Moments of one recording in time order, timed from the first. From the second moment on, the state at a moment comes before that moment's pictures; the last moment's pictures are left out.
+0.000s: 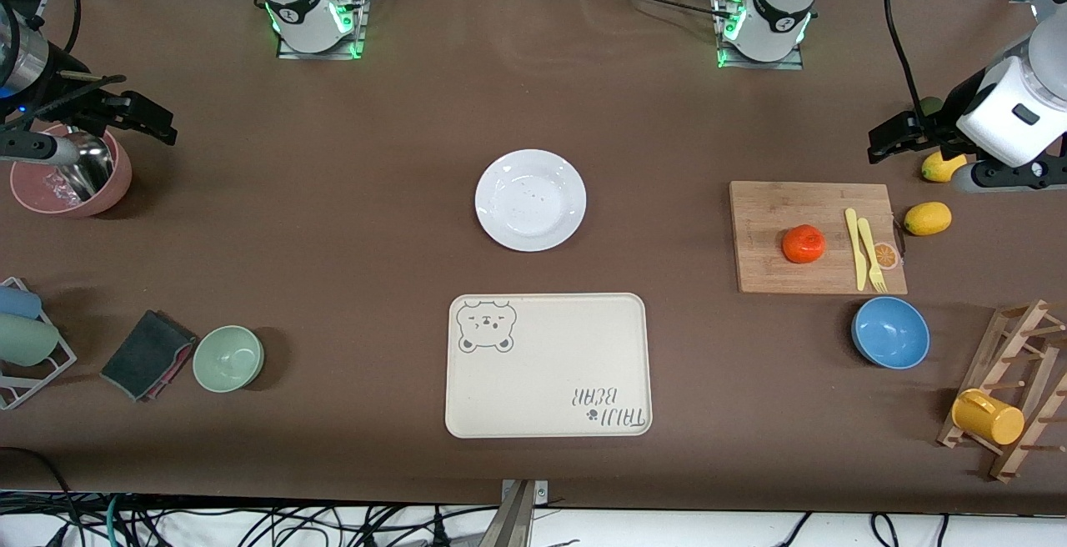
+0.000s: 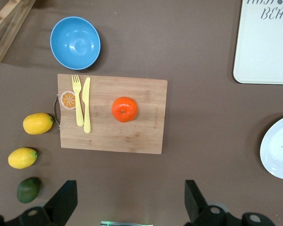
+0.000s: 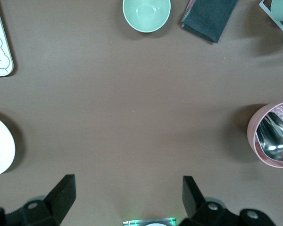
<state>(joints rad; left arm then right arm) -0.01 0.08 -0.07 -1.51 0.00 1.45 -0.15 0.03 -0.02 0.02 -1.65 -0.02 1.53 0.14</state>
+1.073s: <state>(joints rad) 0.00 0.07 -0.10 -1.62 0.00 1.52 -0.14 0.03 -0.02 0.02 -1.65 -0.02 1.53 0.15</state>
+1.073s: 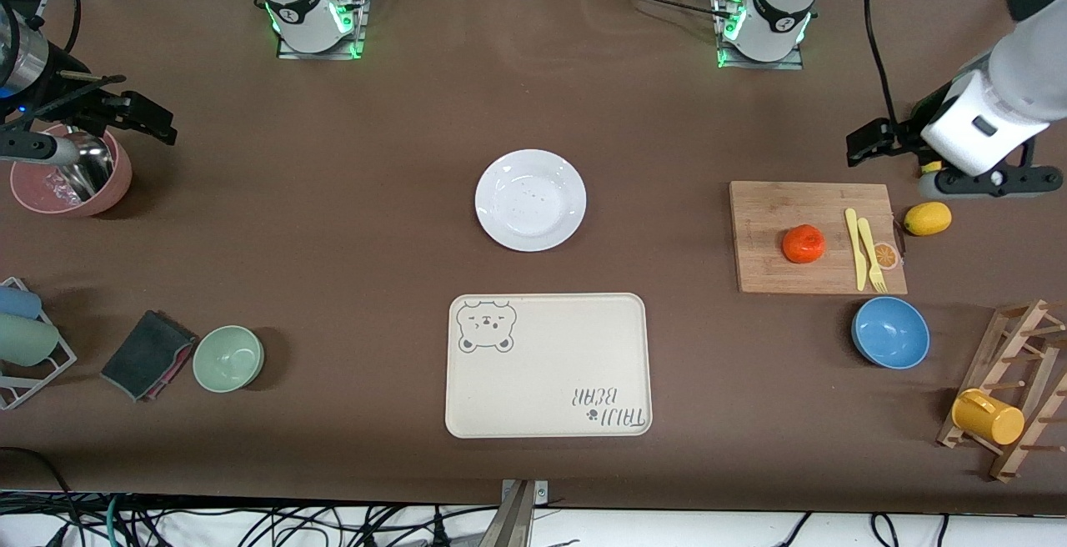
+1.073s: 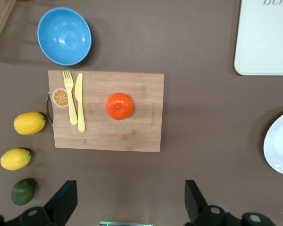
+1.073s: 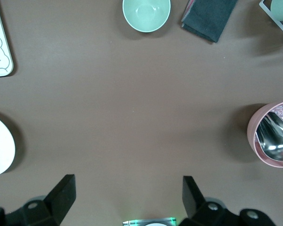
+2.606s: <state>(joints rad) 0.03 0.27 -0.05 -2.12 0.00 2.17 -0.11 0.03 -0.02 0.02 -1.65 -0.02 1.53 0.15</state>
